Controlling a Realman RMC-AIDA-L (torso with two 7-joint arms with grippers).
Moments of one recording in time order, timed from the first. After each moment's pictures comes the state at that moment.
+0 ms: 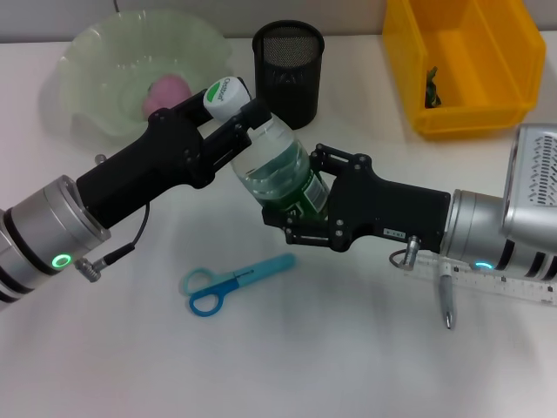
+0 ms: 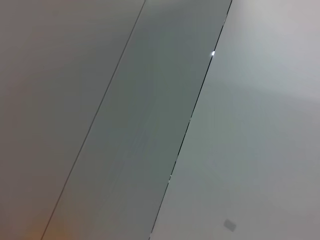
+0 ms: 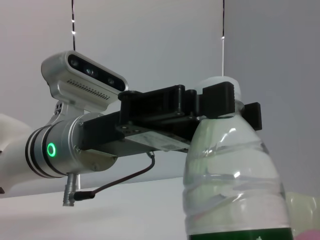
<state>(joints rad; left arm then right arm) -0.56 -2.08 0.75 0.09 1.42 1.68 -0.96 0.64 2.09 -1.31 -0.14 -1.17 -1.37 0.67</state>
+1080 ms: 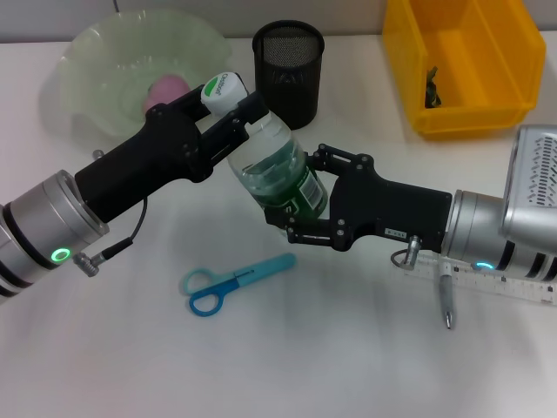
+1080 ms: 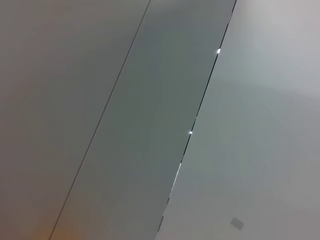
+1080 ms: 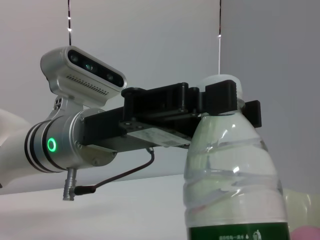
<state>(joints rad) -0.56 -2.07 0.75 0.09 1.42 1.66 -0.96 0.63 2.09 -1.30 -0.14 -1.17 -1.37 0.67</state>
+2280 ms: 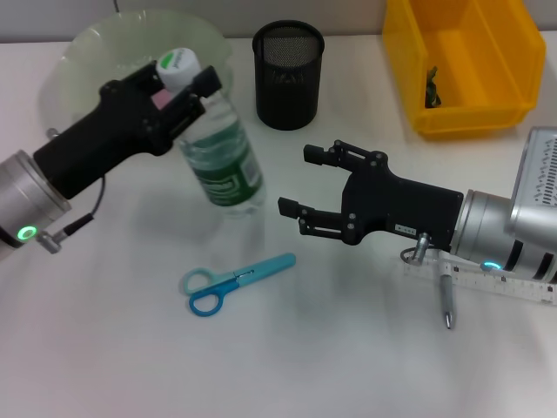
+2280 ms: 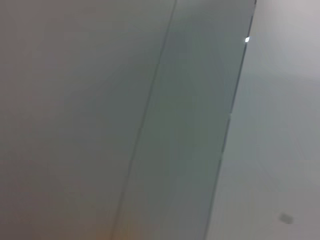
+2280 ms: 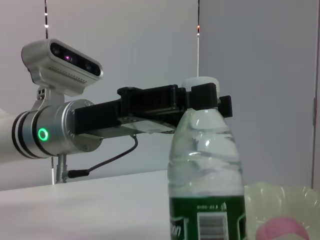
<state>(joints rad) -0.52 -2.07 0.70 0.21 1.42 1.59 -0.96 0.60 2.09 -1.27 -0.16 -1.17 -1.34 0.67</state>
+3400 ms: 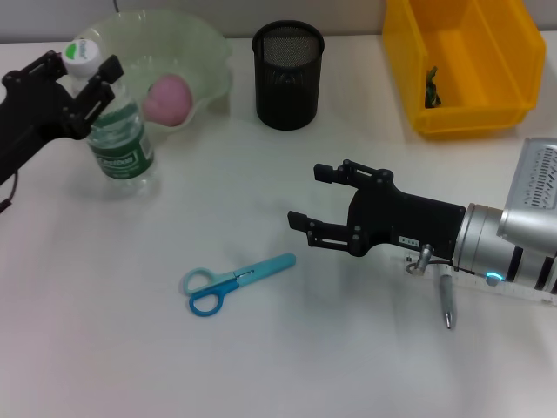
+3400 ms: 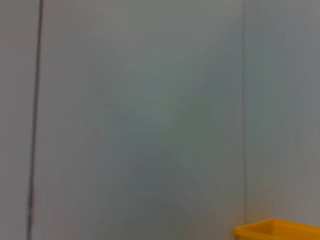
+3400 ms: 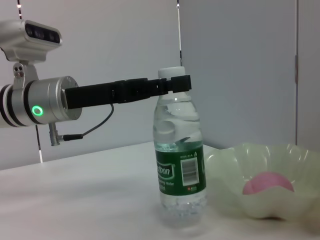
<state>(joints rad) -0.43 -2.07 0.61 0.37 1.42 1.42 -0.82 0.59 2.09 -1.29 -0.14 -1.18 -1.27 0.72</state>
